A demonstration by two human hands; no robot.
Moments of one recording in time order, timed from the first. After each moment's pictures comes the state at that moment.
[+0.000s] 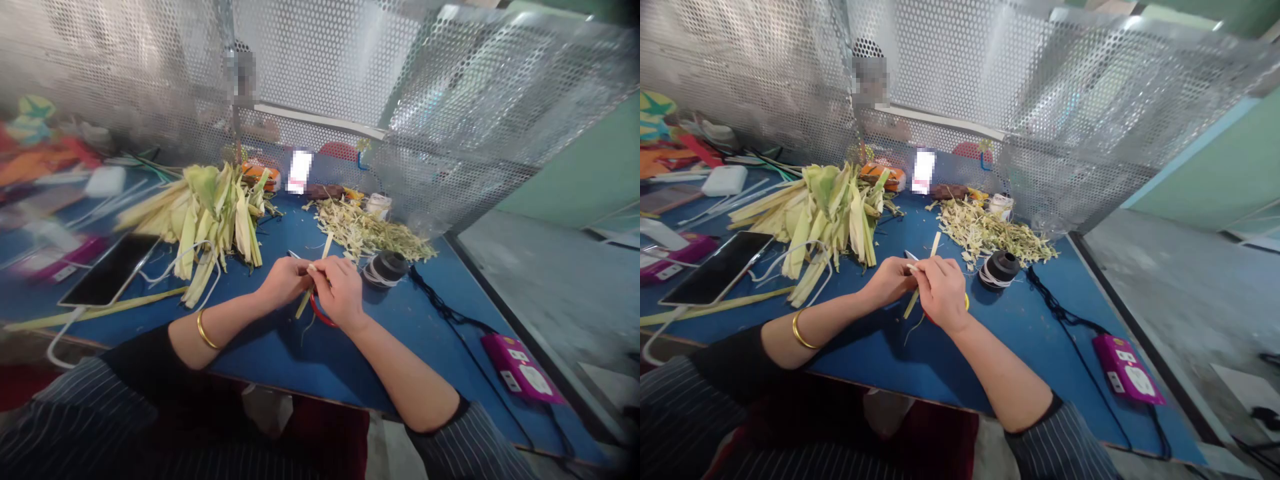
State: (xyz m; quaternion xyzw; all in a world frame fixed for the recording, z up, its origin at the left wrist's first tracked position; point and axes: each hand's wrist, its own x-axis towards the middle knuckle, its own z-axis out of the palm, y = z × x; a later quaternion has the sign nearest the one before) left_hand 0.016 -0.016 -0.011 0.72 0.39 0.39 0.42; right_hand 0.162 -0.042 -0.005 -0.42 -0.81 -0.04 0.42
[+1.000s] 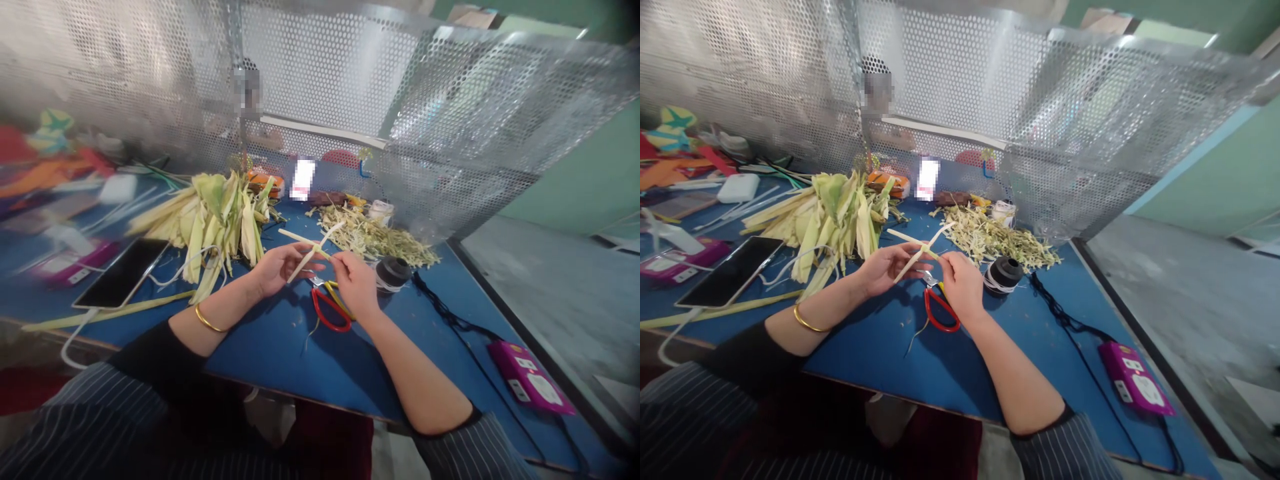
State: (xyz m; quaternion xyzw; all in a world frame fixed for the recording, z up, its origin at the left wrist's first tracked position) left_hand -0.001 0.006 0.011 0.37 0.28 0.43 0.78; right_hand 0.182 -0.022 -0.001 -0.53 -0.74 0.03 0.41
